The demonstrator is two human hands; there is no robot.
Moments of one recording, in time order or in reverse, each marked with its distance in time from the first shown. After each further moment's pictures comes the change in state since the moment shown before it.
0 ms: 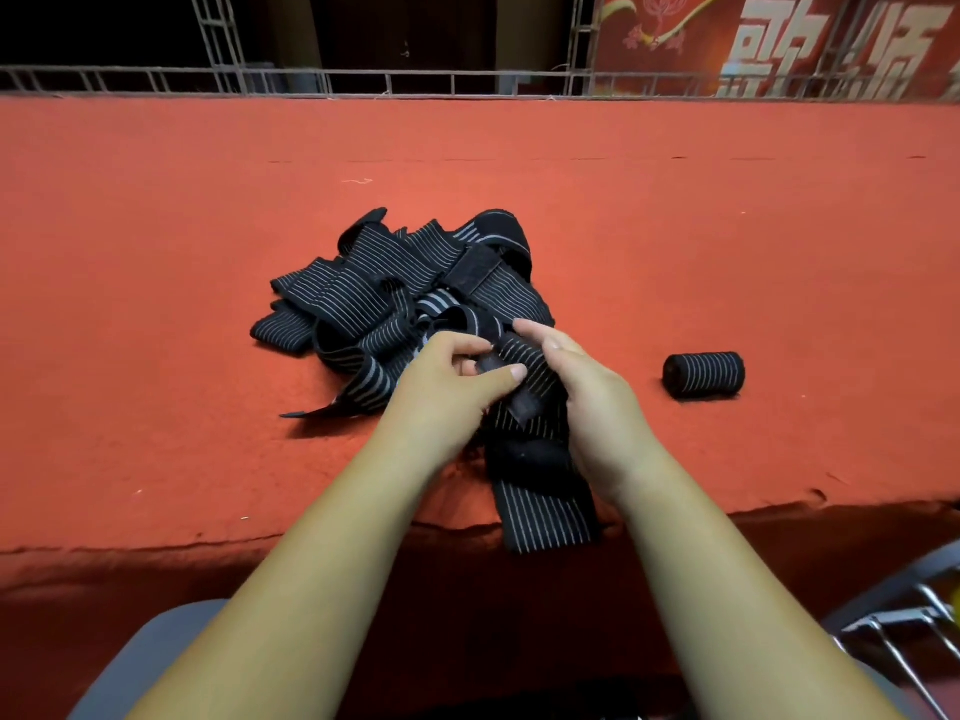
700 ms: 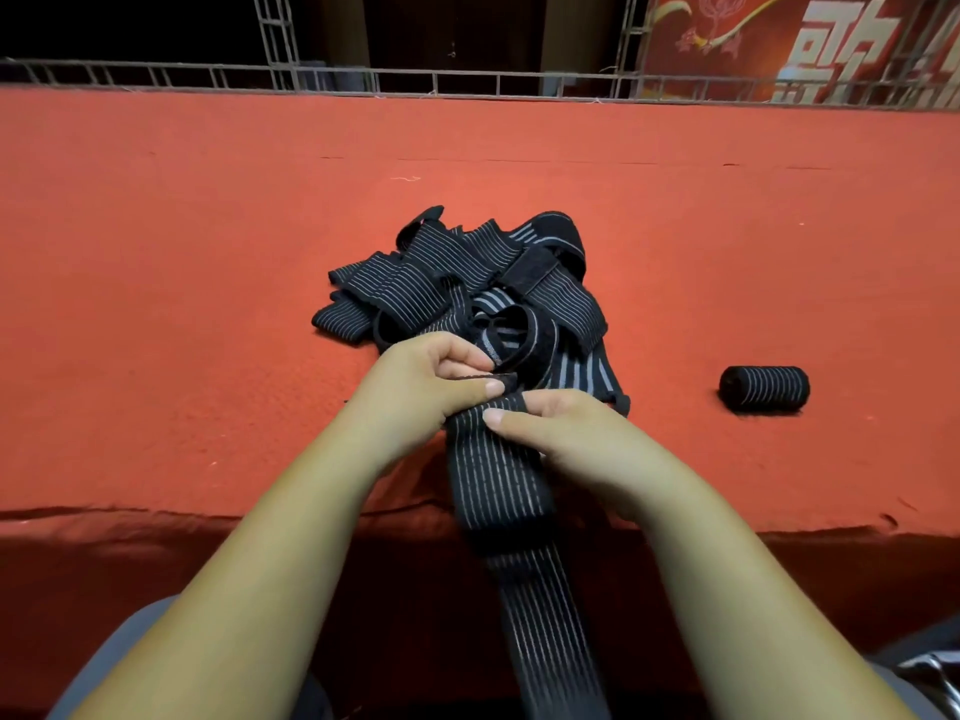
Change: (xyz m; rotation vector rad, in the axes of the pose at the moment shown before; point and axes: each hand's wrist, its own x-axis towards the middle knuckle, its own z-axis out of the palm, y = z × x) left_hand -0.005 -0.005 -0.083 0.094 -0.087 0.050; right_hand -0.014 -0.003 0.044 -0.275 -0.418 0.273
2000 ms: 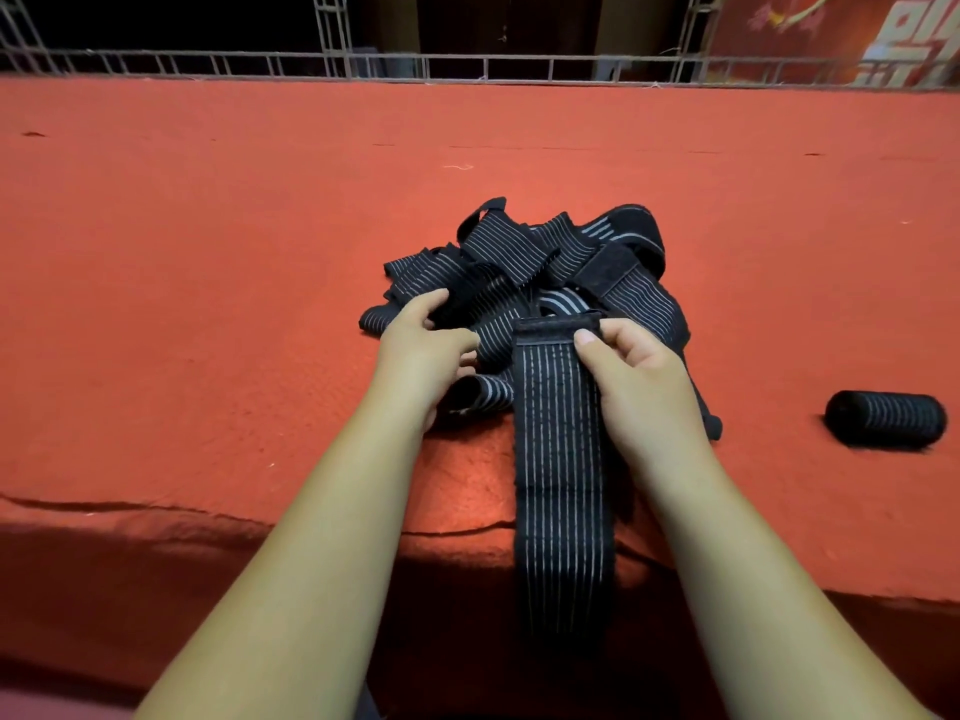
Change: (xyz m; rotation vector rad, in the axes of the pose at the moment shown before) left_hand 0.067 -0.036 -0.045 -0.288 0.411 -0.175; right_hand 0.063 -0.016 0.018 -0.003 0.577 -0.283
